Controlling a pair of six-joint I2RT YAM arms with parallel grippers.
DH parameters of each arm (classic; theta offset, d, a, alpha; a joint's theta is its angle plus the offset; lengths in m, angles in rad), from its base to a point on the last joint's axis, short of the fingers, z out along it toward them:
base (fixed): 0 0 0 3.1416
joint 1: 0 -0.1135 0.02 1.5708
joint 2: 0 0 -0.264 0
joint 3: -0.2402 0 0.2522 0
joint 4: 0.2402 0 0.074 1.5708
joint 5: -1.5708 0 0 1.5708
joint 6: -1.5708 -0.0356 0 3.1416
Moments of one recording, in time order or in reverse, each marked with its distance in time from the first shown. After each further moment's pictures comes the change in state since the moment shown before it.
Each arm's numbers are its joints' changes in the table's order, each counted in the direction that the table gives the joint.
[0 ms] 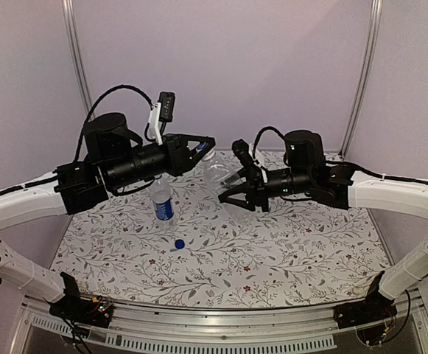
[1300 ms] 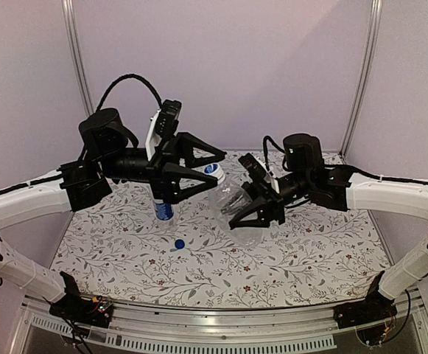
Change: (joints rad) left arm -0.069 0.018 0.012 -0.163 -0.771 -0.339; right arm 0.005 0.006 0.027 -0.008 0.517 0.025
